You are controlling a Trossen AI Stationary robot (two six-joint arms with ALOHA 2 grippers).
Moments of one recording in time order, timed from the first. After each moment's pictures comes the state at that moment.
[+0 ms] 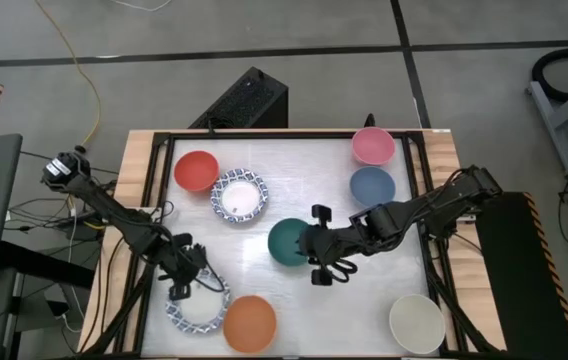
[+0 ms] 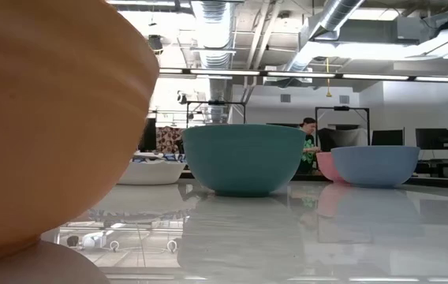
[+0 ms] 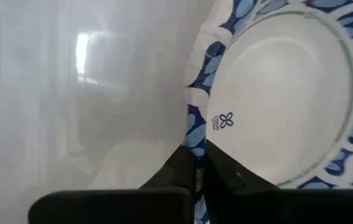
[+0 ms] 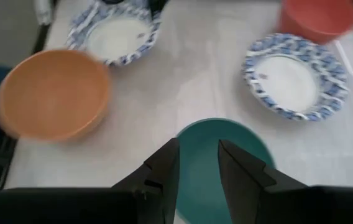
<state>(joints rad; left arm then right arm) -0.63 1.16 0.65 -0.68 0.00 -0.83 0.38 1.58 1.52 -0.70 0.36 0.27</state>
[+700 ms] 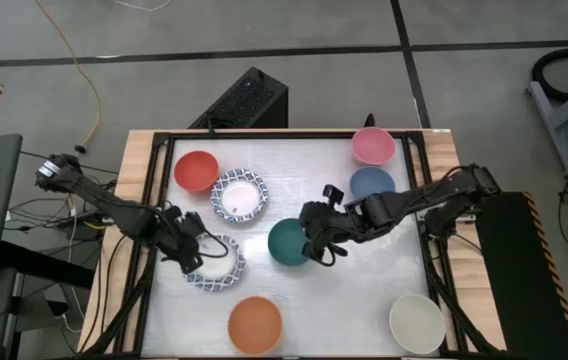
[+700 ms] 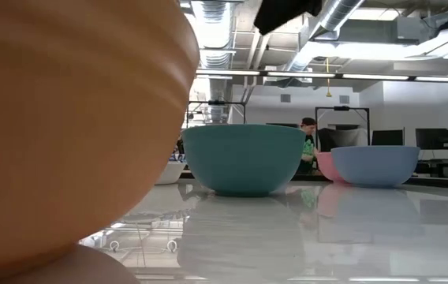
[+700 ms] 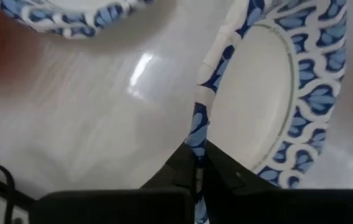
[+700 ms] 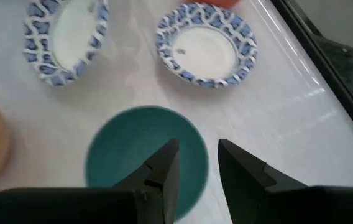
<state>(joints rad) -0.49 1.07 0.86 -1.05 -0.25 -1.00 0.29 1.58 1.52 -0.84 0.53 0.45</state>
